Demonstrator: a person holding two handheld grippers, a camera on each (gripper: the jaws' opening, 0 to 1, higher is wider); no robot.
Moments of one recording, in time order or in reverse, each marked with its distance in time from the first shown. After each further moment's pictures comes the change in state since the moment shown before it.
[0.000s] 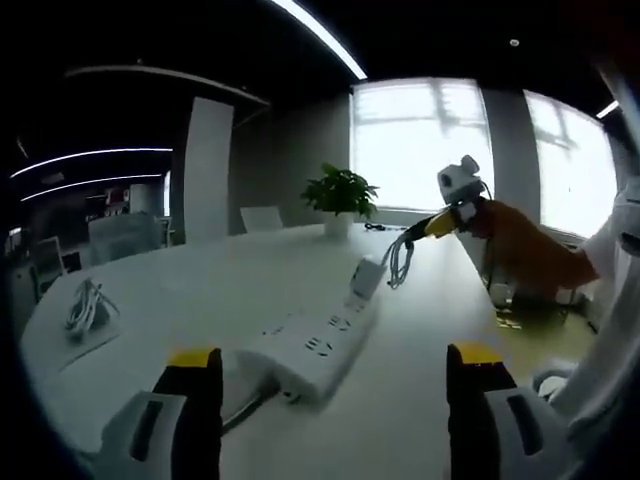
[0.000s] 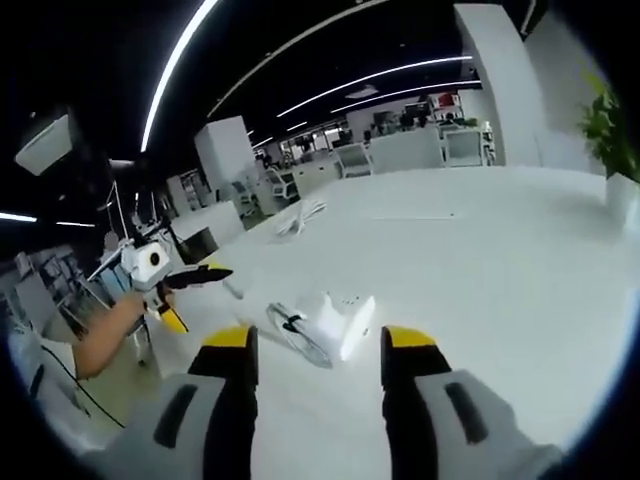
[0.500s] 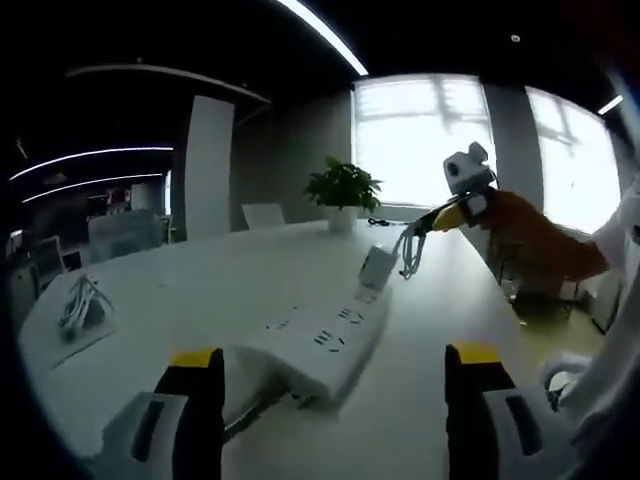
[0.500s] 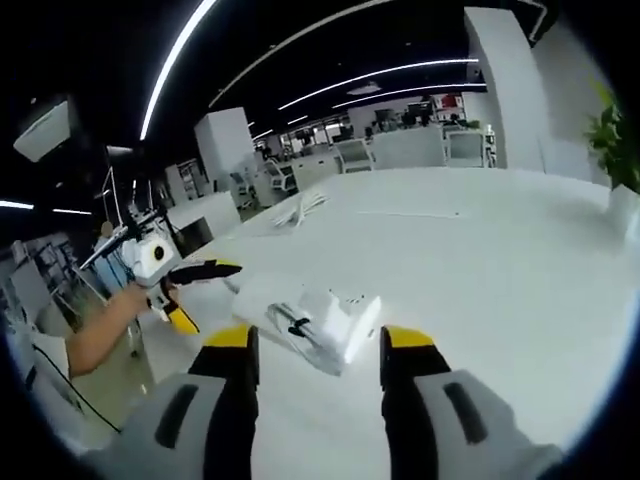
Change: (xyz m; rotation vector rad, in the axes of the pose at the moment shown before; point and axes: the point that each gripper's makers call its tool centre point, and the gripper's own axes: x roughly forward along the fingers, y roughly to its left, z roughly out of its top) left arm 0.025 0.015 -0.013 0.017 0.013 0.021; right arm 0.021 0.008 -0.002 -0.028 0.056 -0.029
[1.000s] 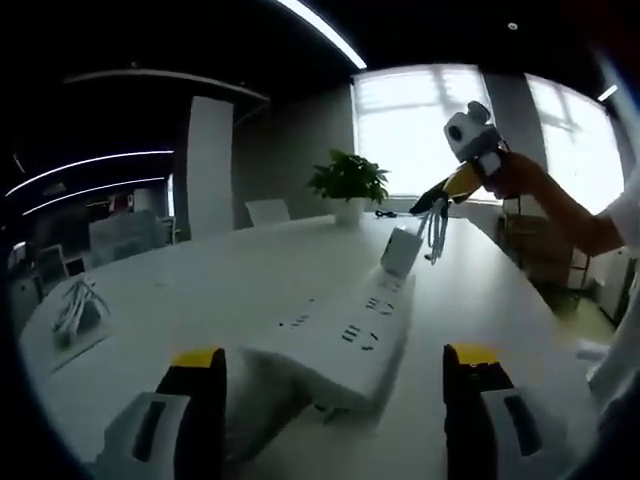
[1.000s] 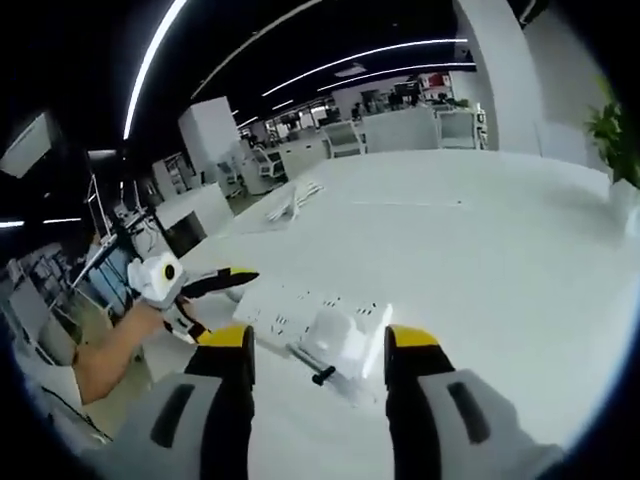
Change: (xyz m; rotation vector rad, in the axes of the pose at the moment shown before) left arm 0.030 0.017 -0.011 0.034 0.019 0.018; right arm 0.027 0.006 0.017 0.047 0.084 -0.042
